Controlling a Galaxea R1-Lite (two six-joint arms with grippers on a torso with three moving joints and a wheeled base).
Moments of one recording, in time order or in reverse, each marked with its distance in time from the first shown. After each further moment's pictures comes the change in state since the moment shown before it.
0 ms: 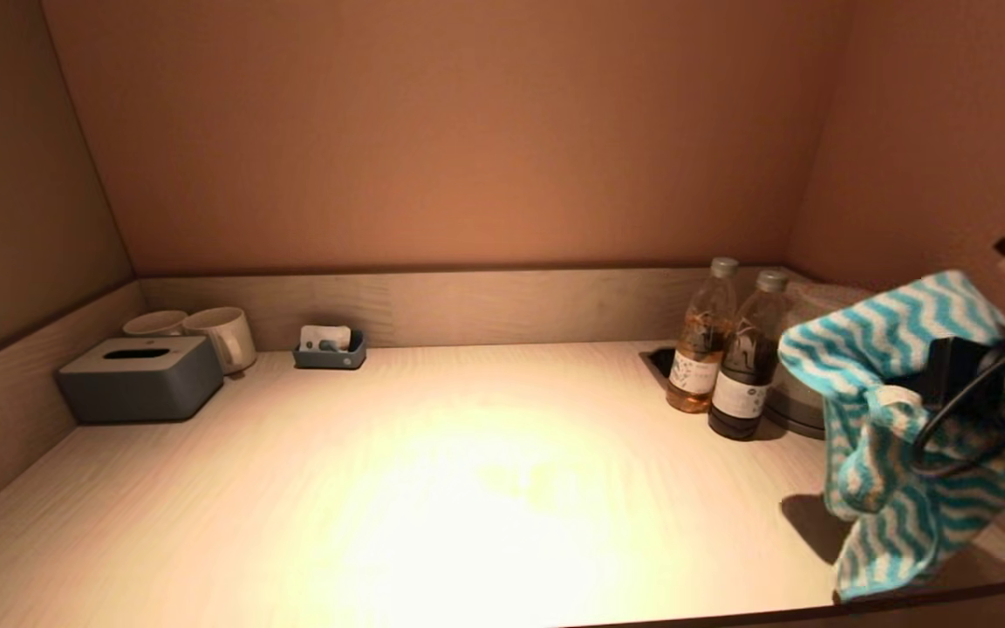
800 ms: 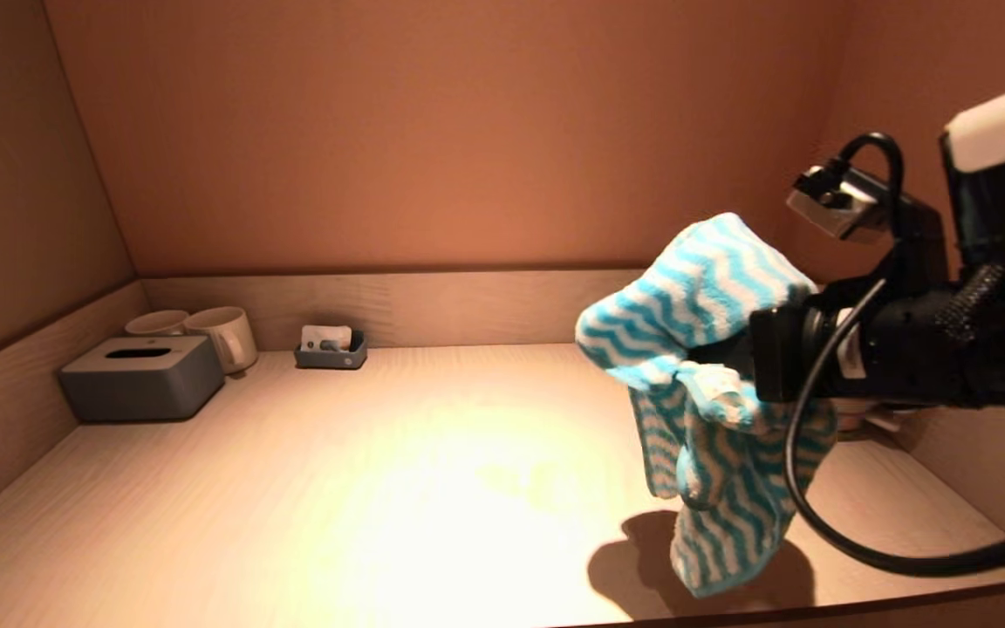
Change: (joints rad) left arm 0.000 0.000 0.000 0.000 0.000 0.000; right arm 0.508 0.068 -0.155 0.010 -0.010 -0.007
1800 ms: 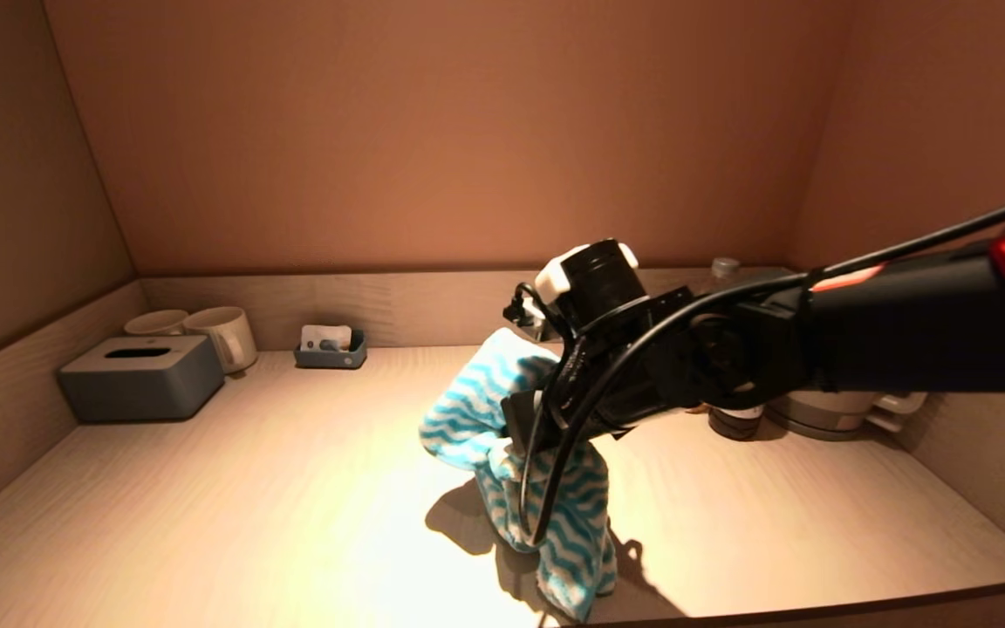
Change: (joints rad) left arm 0.000 0.000 0.000 -0.001 0.000 0.000; right arm 0.255 0.545 -0.269 -0.015 -0.054 0.002
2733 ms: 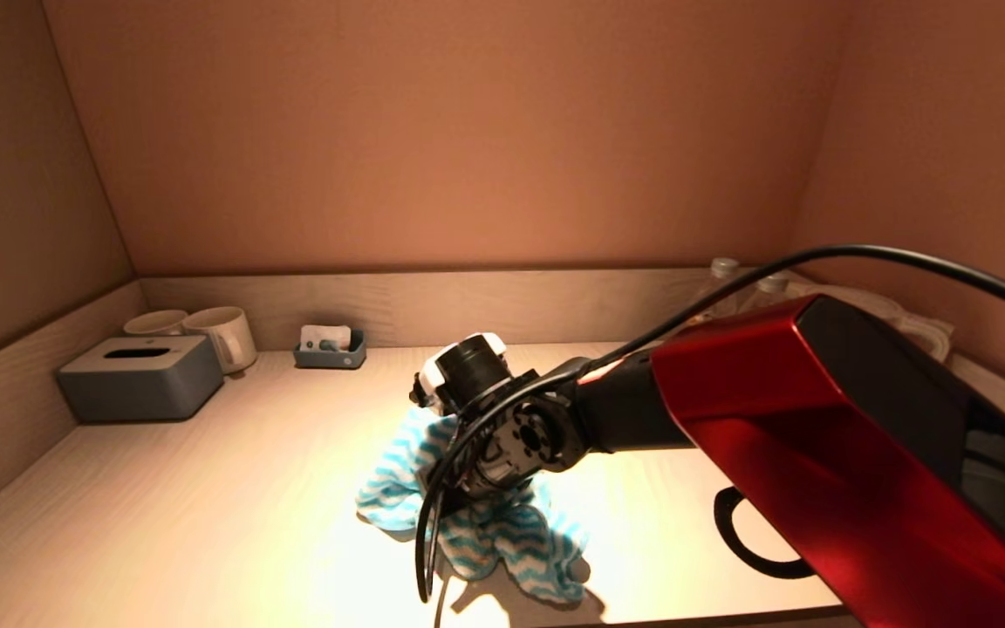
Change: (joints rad) left arm 0.000 0.000 0.000 0.001 -0.001 0.000; right arm 0.139 0.333 -0.185 -0.006 -0.010 0.004
